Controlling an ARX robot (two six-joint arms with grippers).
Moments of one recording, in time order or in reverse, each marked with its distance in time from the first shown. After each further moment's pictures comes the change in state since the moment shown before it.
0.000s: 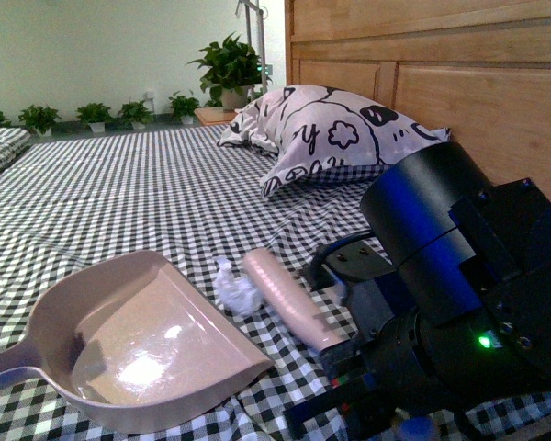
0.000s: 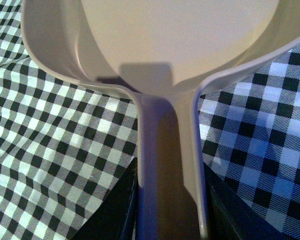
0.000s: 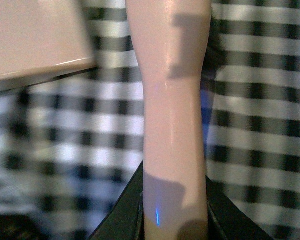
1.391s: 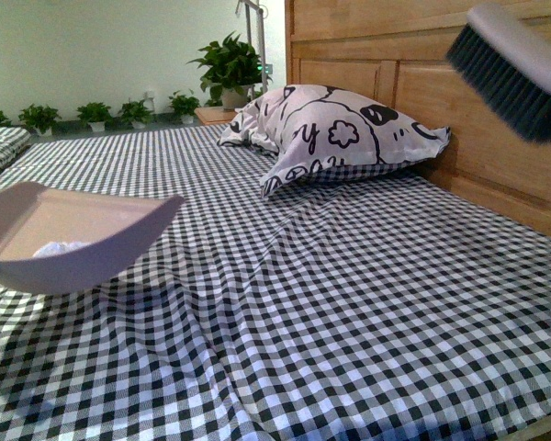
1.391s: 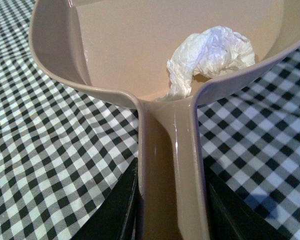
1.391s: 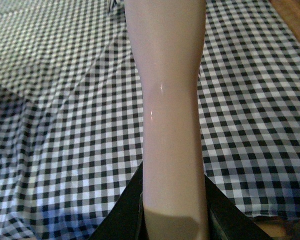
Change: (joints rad) left arm 0.026 -0.058 -0.137 0.536 -0.136 -0.647; right arm -0.561 -0.571 -0.056 -0.136 -0.363 -0.027
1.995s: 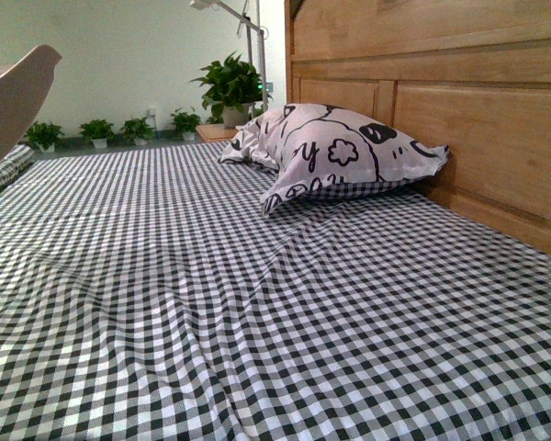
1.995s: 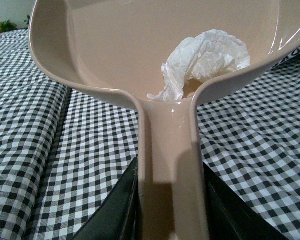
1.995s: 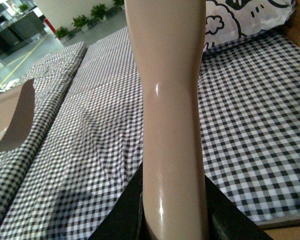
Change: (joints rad) left arm -0.099 -0.697 -0.304 -0.022 -0.386 -0.320; right arm -0.068 -0.545 -0.075 -0.179 -0.189 0.311
